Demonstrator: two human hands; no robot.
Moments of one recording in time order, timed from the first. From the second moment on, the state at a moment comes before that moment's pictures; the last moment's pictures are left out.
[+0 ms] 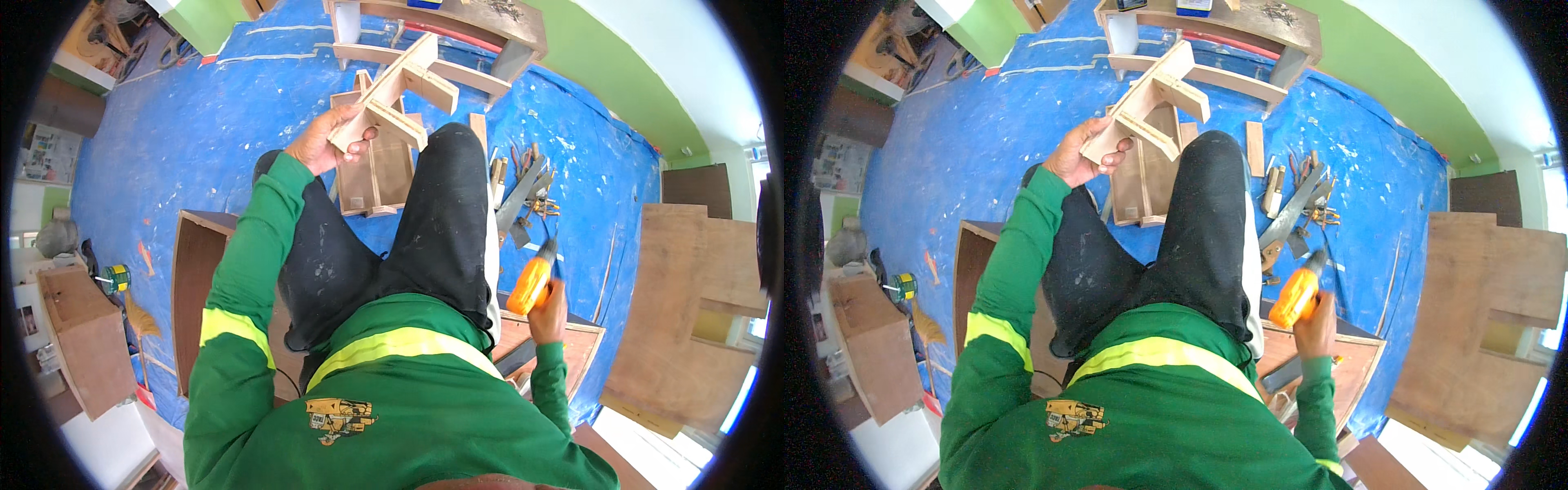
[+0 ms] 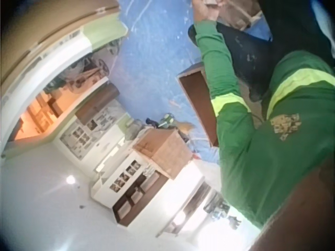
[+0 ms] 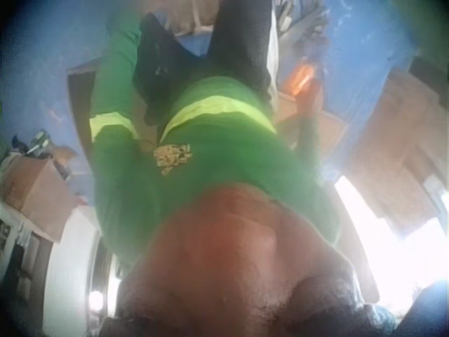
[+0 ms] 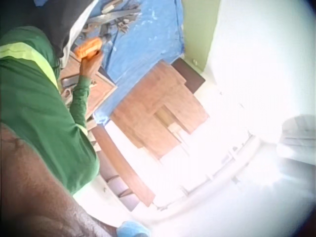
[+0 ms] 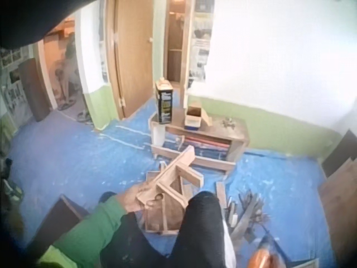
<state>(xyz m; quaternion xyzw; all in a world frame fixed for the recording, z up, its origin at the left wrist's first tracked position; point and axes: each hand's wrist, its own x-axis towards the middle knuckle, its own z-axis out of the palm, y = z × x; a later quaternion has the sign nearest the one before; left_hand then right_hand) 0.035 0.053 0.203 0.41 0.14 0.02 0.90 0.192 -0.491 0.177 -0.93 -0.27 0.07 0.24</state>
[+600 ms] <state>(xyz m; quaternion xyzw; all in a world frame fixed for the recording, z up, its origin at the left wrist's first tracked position) 0.088 0.098 0.197 0.54 0.13 -0.12 0.83 0.175 -0.459 0.157 -0.91 -0.14 0.11 0.38</state>
